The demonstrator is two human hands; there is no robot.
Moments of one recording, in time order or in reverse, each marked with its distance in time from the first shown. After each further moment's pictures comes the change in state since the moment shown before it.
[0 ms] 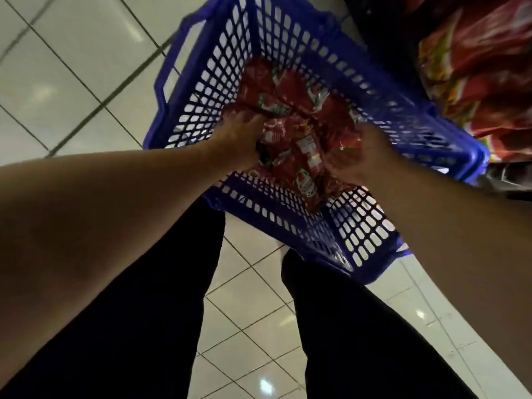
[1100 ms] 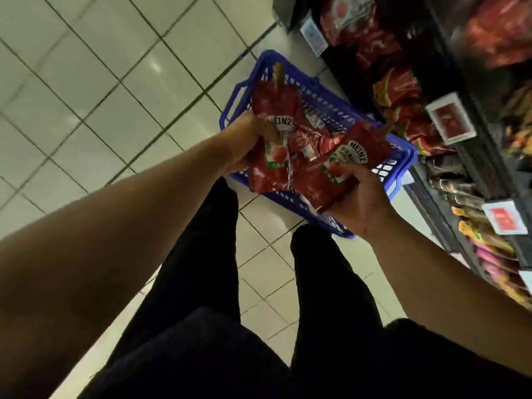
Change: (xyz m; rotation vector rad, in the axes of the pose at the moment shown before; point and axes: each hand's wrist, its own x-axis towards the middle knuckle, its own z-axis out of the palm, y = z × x) left_hand -0.189 0.033 -0.172 -1.424 -0.277 -0.036; right_hand -0.250 0.066 -0.008 -0.040 -0.341 -0.130
